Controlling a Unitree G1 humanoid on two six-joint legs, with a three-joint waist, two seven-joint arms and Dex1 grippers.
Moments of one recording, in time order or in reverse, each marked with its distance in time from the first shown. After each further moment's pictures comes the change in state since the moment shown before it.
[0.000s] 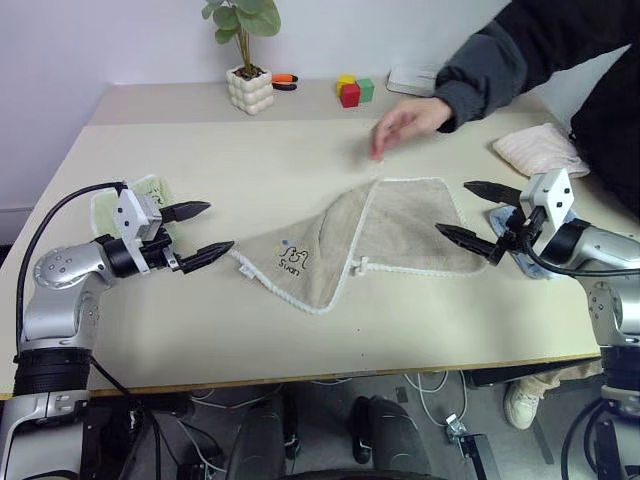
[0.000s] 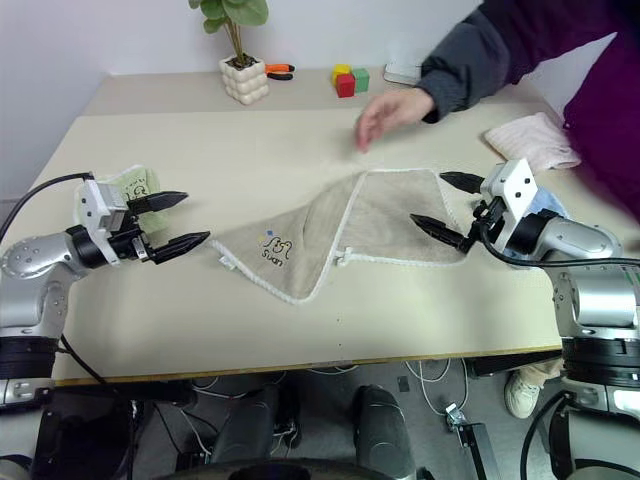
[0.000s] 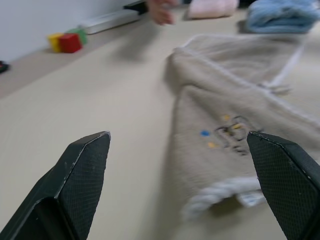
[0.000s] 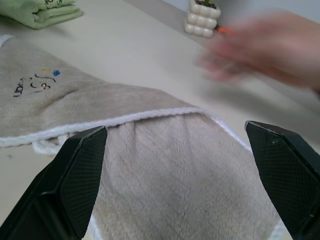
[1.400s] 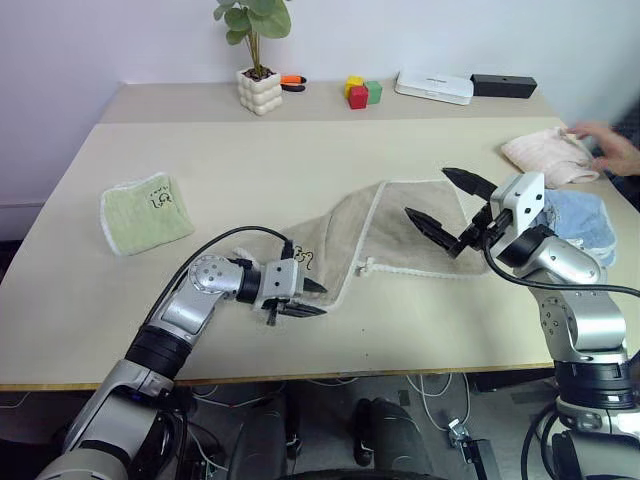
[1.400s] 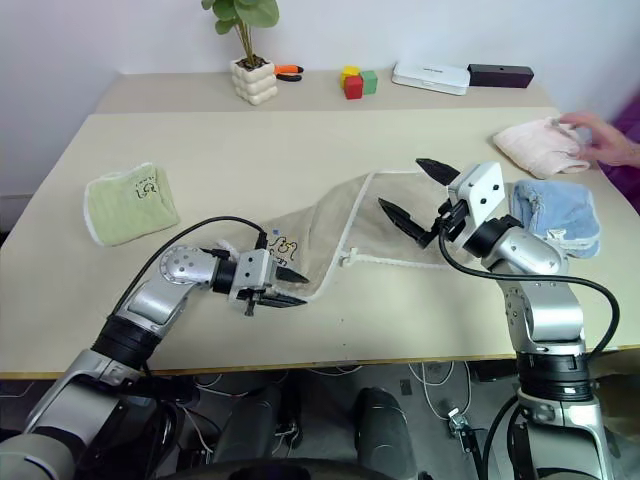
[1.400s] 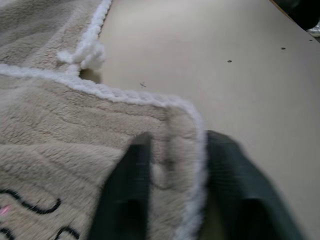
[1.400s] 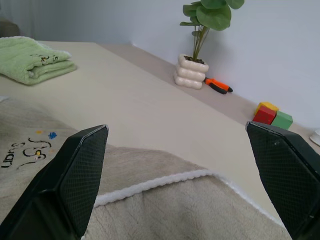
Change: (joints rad) left arm -0.156 -0.220 -0.552 0.130 0.389 -0.274 -0.035; right arm 0.058 0.186 0.047 -0.189 -0.019 -0.042 -0.242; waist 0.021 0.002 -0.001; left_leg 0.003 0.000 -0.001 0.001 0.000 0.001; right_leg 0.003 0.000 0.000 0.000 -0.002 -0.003
